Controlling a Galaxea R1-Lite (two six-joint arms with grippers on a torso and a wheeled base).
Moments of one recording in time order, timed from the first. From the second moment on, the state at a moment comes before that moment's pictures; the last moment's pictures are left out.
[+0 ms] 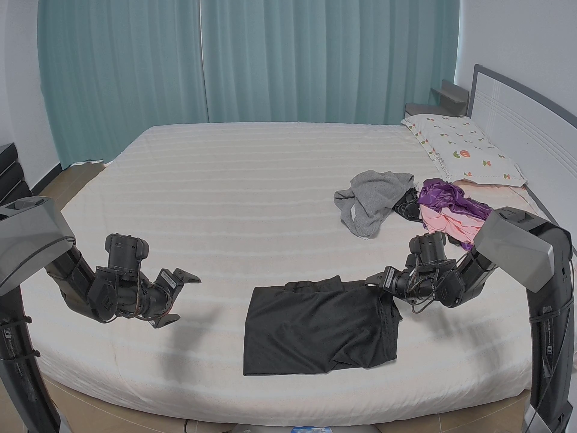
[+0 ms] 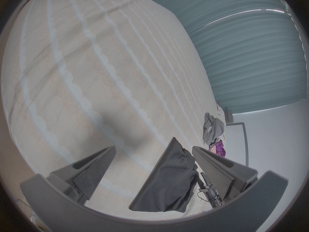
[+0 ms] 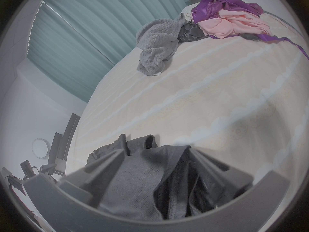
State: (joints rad) left arm -0.11 2.13 -0.74 -0.59 -0.28 -1.06; right arm 0.25 2.48 -1.15 -0.61 0.19 0.61
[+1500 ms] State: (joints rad) left arm -0.41 2.50 -1.27 -0.53 -0.01 -0.87; right arm 0.26 2.49 -1.08 -0.79 0.11 0.67
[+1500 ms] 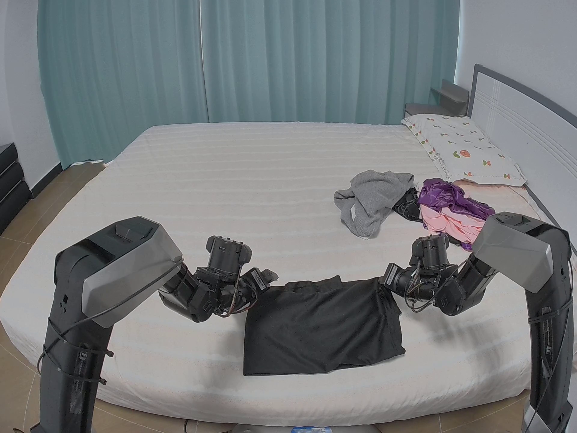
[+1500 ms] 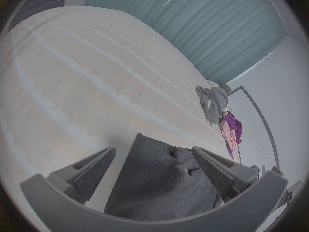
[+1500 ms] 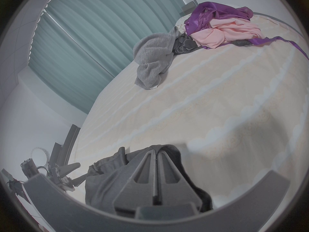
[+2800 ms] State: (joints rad) left arm -0.38 2.54 -1.28 -0.53 0.21 -0.89; right arm 0.26 2.51 -1.09 -0.88 0.11 0.67
